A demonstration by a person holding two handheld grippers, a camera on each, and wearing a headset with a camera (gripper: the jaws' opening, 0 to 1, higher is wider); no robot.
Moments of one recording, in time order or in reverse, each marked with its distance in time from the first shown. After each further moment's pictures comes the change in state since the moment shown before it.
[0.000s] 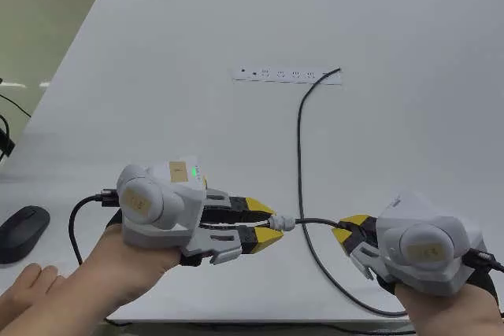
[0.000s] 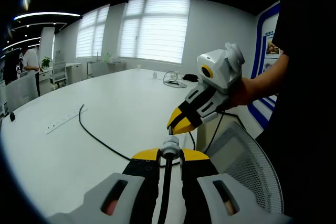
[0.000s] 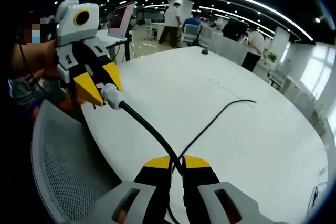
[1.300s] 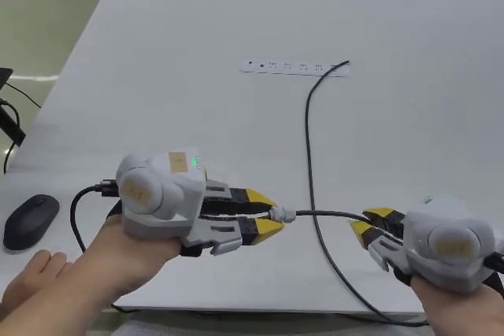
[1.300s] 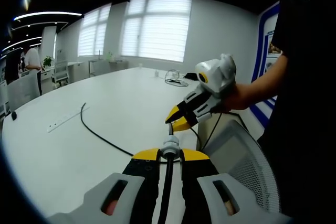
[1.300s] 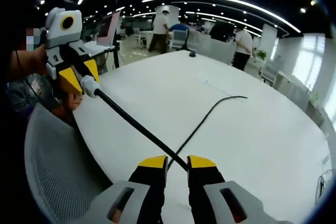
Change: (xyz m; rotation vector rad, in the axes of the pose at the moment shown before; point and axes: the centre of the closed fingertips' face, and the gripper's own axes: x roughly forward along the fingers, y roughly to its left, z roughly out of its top) left arm -0.002 -0.003 -0.002 -0.002 0.014 0.015; right arm -0.001 -0.012 -0.008 -0.005 -0.075 -0.028
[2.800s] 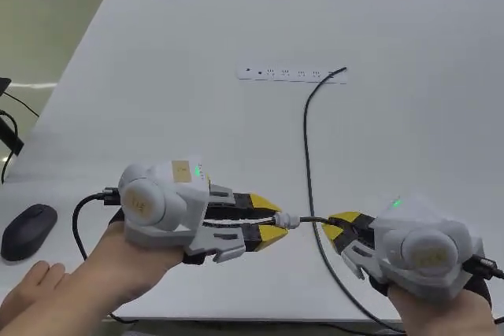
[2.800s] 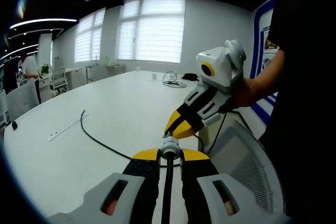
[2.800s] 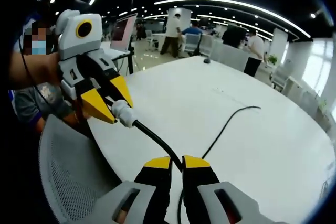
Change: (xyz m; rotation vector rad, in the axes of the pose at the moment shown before) left arm 0.001 0.001 0.008 0.055 -0.014 -0.006; right arm 0.002 0.028 0.027 0.105 -0.007 0.066
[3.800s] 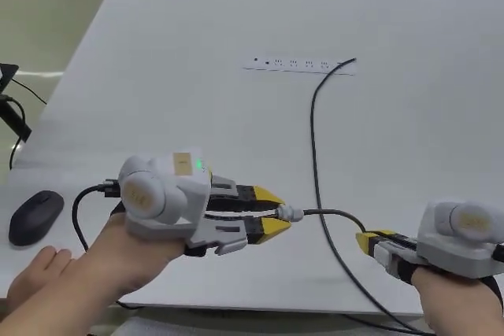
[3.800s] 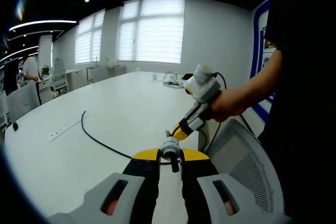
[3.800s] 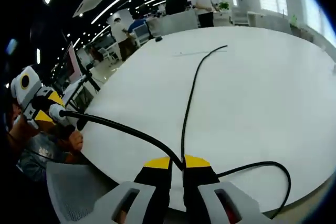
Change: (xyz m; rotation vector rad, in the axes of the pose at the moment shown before) left arm -0.002 -0.003 -0.002 0.008 -0.003 0.005; right arm 0.013 -0.047 -0.075 0.500 0.095 -0.065
